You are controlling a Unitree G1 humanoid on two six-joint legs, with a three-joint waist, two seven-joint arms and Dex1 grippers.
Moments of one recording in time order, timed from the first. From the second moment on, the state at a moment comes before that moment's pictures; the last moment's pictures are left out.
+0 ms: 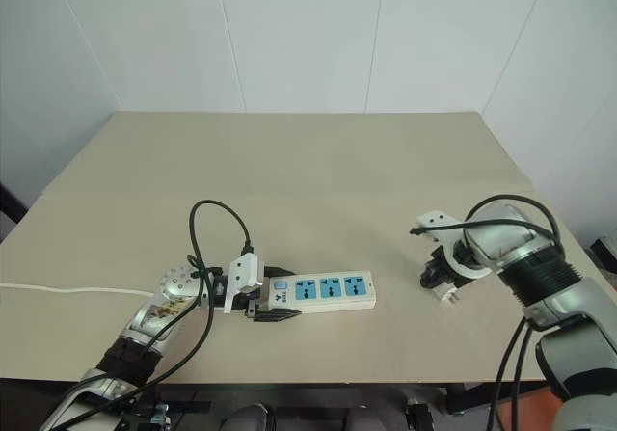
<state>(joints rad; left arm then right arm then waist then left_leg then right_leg) -0.41 0.46 -0.28 0.24 -0.14 -0.05 -1.17 -0.90 -0.93 0.57 0.18 0.31 1.43 0.87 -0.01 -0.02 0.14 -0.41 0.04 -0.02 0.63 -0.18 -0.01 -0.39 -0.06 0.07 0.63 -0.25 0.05</state>
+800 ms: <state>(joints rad) -0.47 0.46 -0.28 0.37 -0.16 -0.13 -1.26 -0.44 -0.48 -0.04 -0.20 0.43 0.62 0.82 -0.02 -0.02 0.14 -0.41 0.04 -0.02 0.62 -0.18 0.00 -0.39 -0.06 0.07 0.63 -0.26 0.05</state>
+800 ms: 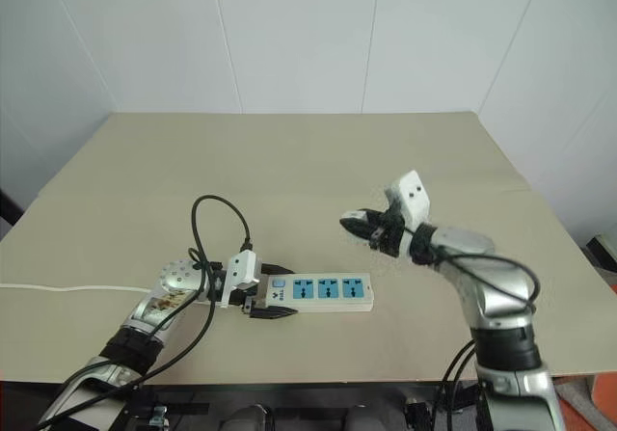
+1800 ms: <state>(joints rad) -0.47 0.46 -0.25 0.39 -0.16 -0.10 -1.29 -0.42 -0.29 0.20 0.11 0.29 0.09 1.03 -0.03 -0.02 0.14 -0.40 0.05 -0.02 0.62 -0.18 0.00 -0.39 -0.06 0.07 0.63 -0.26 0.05</state>
